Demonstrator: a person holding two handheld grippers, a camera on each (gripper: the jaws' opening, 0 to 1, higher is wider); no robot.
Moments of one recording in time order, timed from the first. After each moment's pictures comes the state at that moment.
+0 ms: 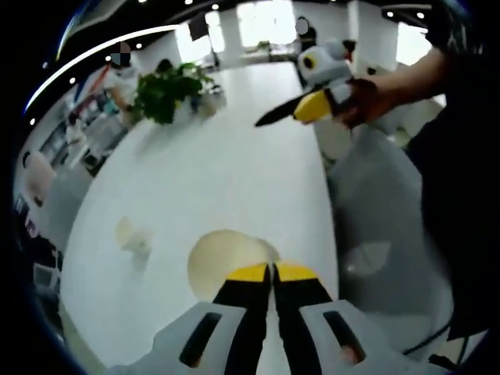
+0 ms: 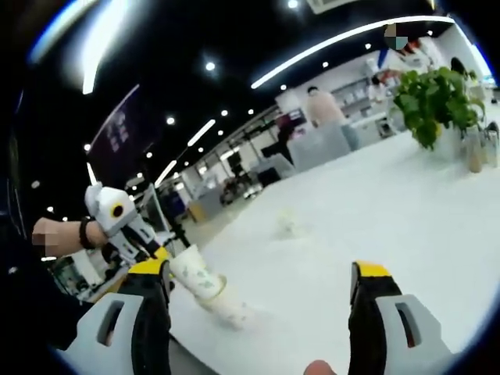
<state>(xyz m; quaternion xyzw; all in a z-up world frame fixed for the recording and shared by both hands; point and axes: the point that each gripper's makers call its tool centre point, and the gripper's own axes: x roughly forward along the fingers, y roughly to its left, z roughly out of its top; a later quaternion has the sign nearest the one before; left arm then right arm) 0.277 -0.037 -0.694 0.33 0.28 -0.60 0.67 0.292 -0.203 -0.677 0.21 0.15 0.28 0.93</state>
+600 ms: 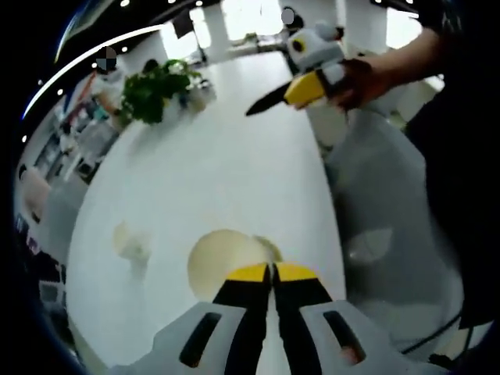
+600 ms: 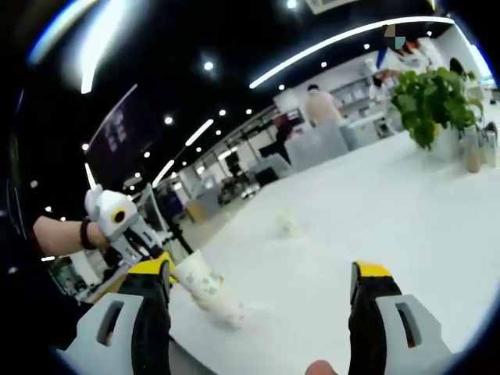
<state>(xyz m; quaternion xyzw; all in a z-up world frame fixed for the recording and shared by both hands) 0.278 -0.042 -0.709 0.36 0.29 -0.61 0.65 0.294 -0.207 -0.680 0.21 0.15 0.27 0.93</state>
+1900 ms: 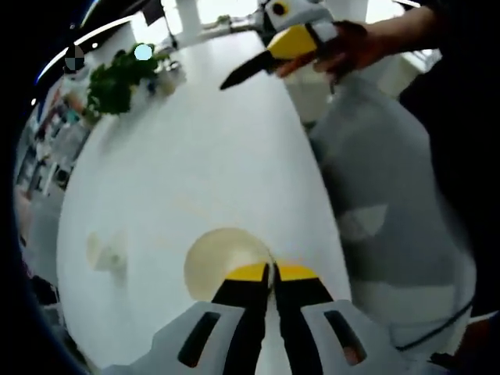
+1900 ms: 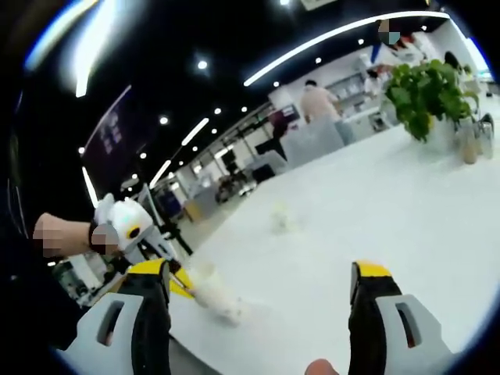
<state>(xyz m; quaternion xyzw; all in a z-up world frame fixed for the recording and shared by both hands) 0.275 -0.055 -0.753 0.40 0.32 -0.64 0.57 0.292 -0.213 -0.688 0.22 0.16 0.26 0.92</state>
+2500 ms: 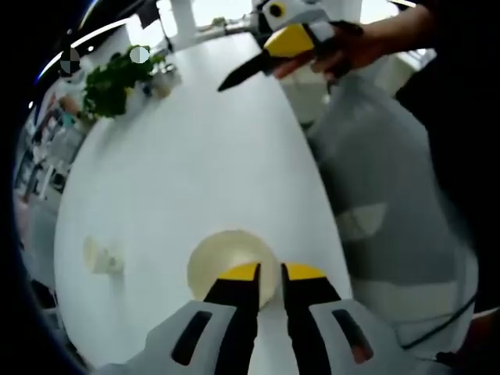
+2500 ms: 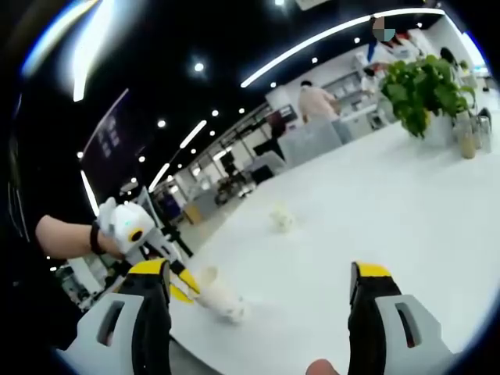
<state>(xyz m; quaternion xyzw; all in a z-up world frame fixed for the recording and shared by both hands) 0.277 -0.054 -0.755 0.40 0.32 -0.64 0.57 0.293 -0.214 -0.689 0.23 0.16 0.26 0.92</state>
